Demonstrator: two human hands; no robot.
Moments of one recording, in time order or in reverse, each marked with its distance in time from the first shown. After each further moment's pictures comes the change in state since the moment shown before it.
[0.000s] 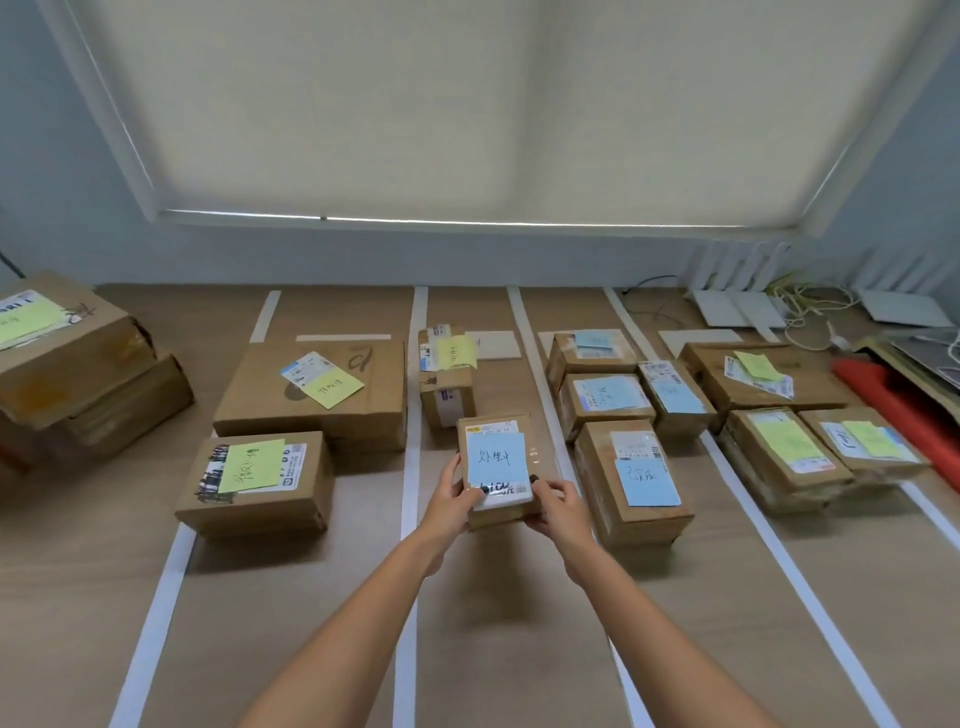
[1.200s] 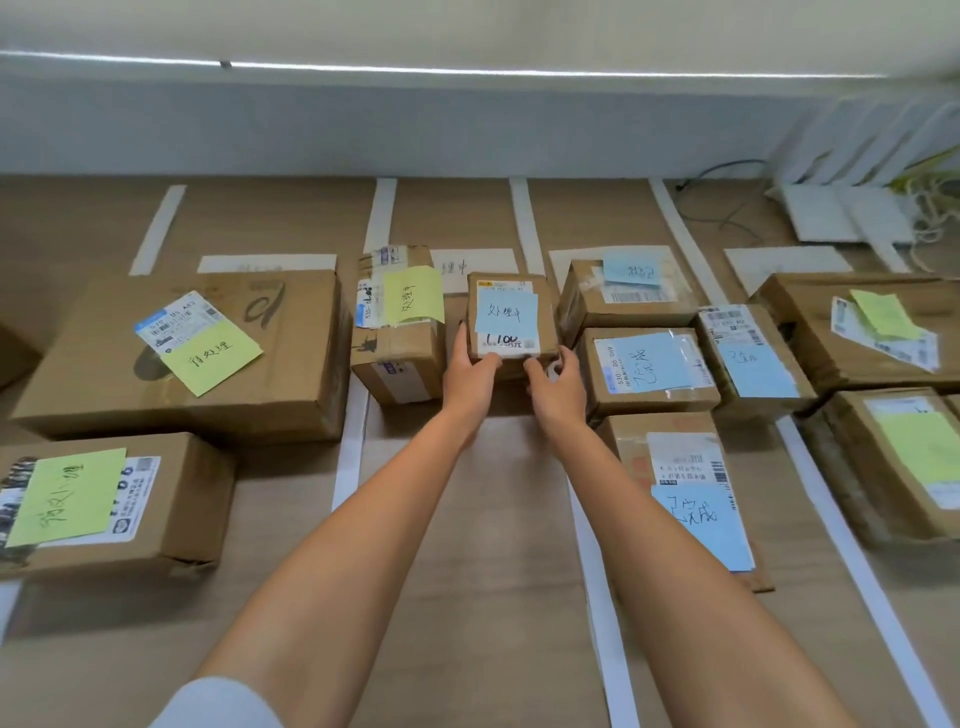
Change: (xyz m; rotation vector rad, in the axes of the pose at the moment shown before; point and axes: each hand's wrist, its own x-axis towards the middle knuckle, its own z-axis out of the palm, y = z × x) left_hand 0.243 0.049 0.062 -0.008 0.282 0.077; right_hand 0.249 -0.039 0.018 -0.165 0.149 -0.148
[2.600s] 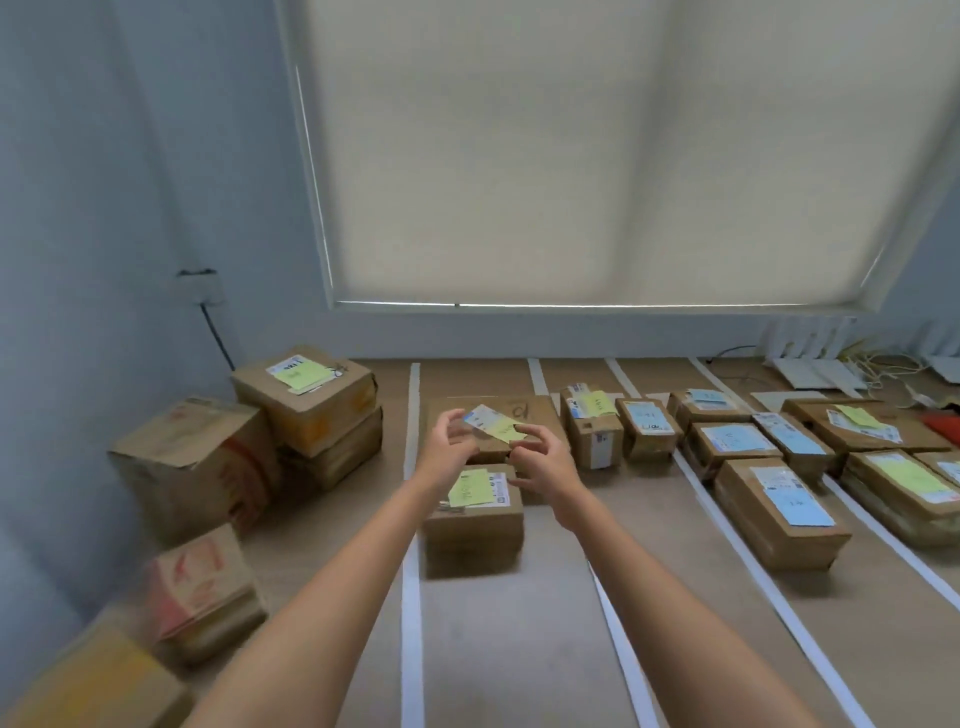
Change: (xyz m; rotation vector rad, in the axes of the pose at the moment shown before) left_hand -0.282 0.088 -0.436 0.190 -0.067 0.398; right_hand -0.426 -0.130 0.193 0.166 -0.338 -0.261
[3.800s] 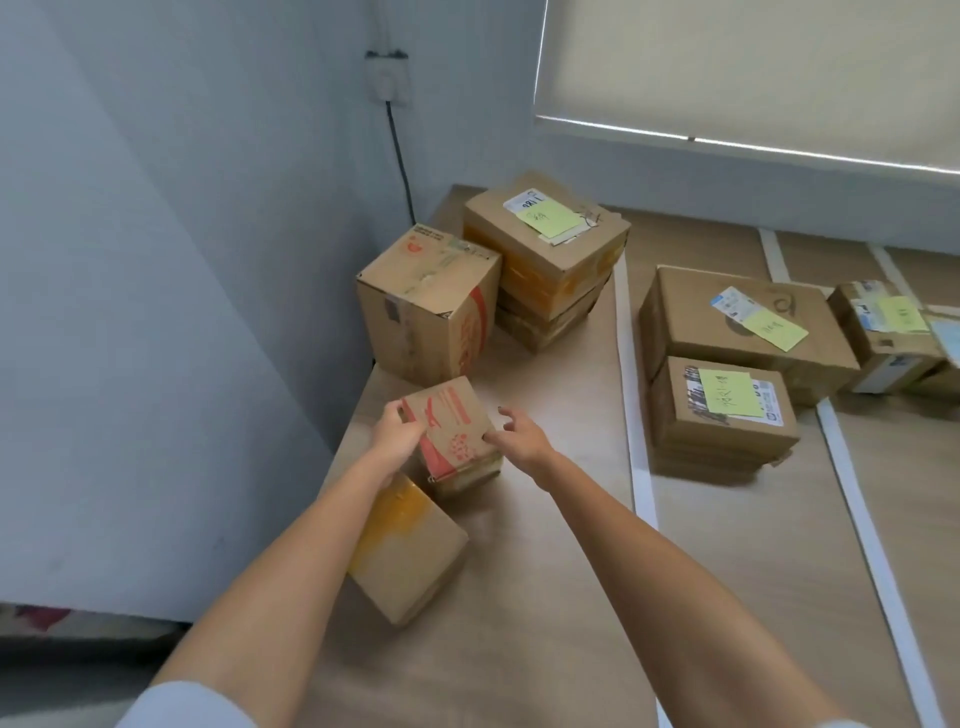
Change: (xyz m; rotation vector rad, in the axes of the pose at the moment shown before) left_hand -0.034 -0.239 -0.357 0.150 0.295 -0.572; right_hand -0.003 0.126 0.373 -0.535 -0.394 0.352
